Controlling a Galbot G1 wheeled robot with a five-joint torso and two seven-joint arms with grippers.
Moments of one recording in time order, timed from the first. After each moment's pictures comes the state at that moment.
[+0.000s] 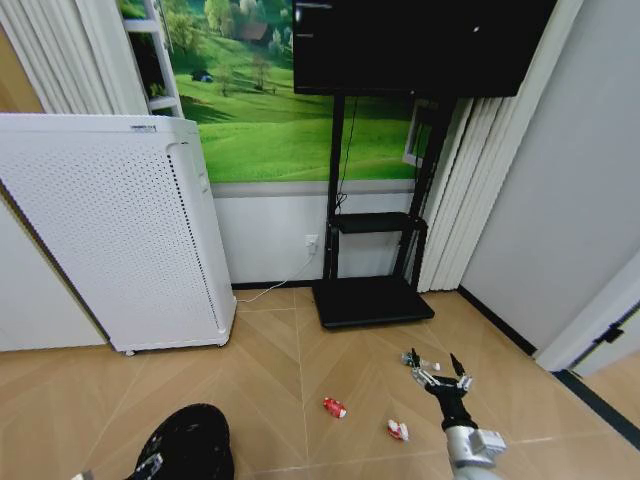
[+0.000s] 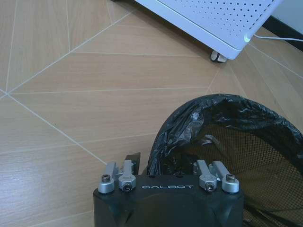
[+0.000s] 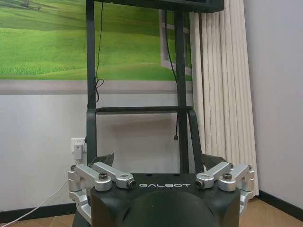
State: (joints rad) left arm 1.83 -1.29 -0.95 -1.92 -1.00 0.61 -0.27; right arm -1.69 1.40 0.72 1.99 0.28 0.25 0.04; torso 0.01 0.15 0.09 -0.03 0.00
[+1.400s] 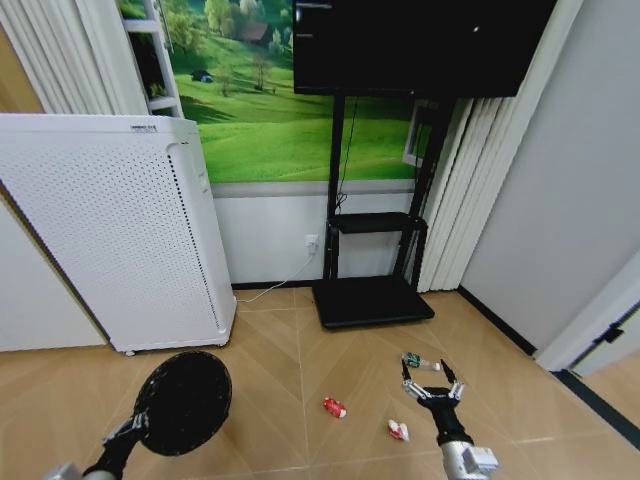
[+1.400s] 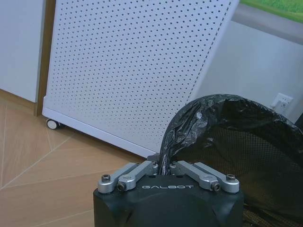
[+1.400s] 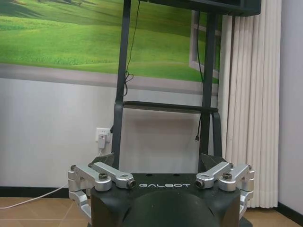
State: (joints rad) left arm 1.88 -1.33 -0.99 -2.03 -0.79 0.16 0.07; right arm -1.75 1.44 0.69 1.99 0.13 0.33 -0.02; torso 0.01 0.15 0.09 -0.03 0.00
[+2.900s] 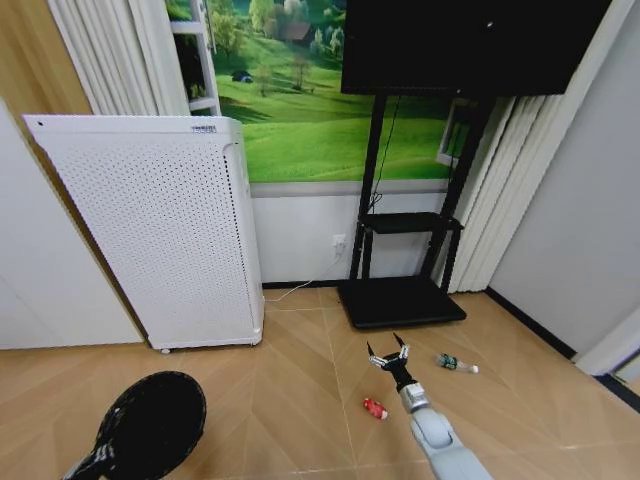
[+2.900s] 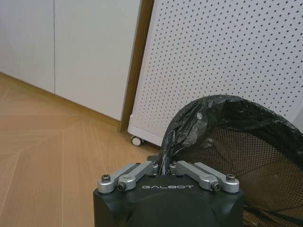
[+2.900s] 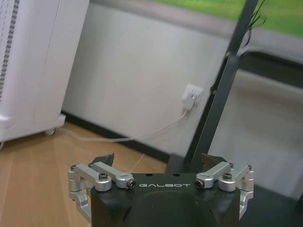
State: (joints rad) left arm 1.94 -1.37 -1.09 -2.01 -0.76 0.13 0.02; right arm -1.11 1.13 0.31 1.22 0.10 0.35 -0.12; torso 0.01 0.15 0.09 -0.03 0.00
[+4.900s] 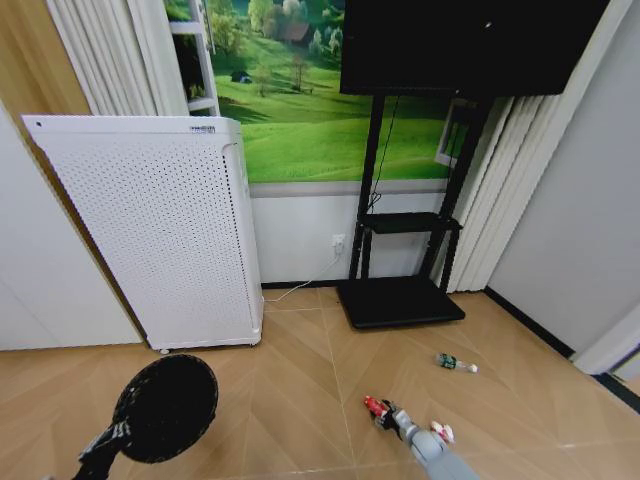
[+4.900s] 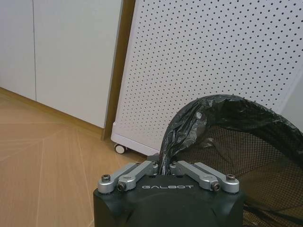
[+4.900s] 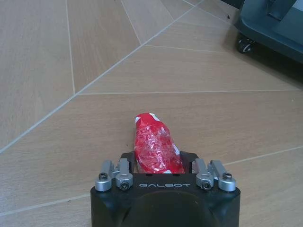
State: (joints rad) left arm 1.90 -1.36 -1.03 -2.06 -0.74 0.16 -0.03; right arm -0.96 1.21 0.19 0.70 -0.09 0.14 -0.23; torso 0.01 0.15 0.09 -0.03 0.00
